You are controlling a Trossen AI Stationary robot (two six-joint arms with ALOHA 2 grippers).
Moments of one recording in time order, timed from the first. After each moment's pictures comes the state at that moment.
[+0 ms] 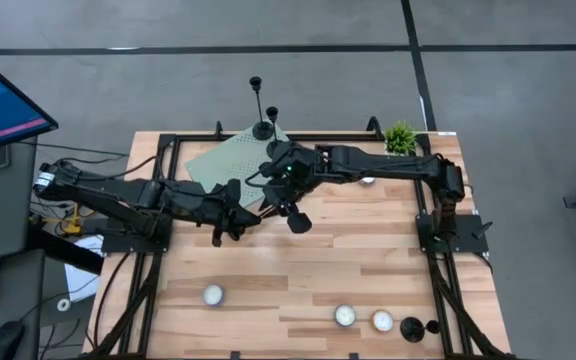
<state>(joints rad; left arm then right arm) -0.23 0.85 0.90 -0.20 -0.16 -1.99 -0.07 1.92 1.90 -0.68 -0.40 -0.42</state>
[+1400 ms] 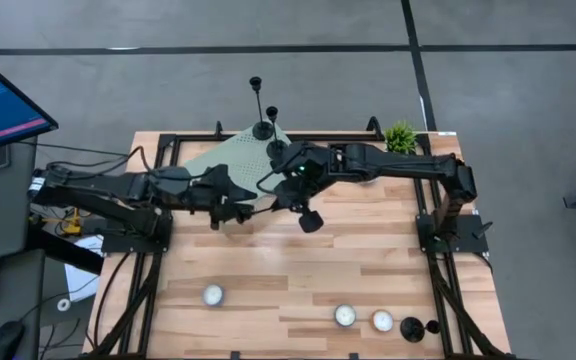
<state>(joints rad) -0.15 0.77 0.90 -0.17 -0.18 -1.81 -0.04 1.83 1.90 -0.81 -0.26 -0.49</state>
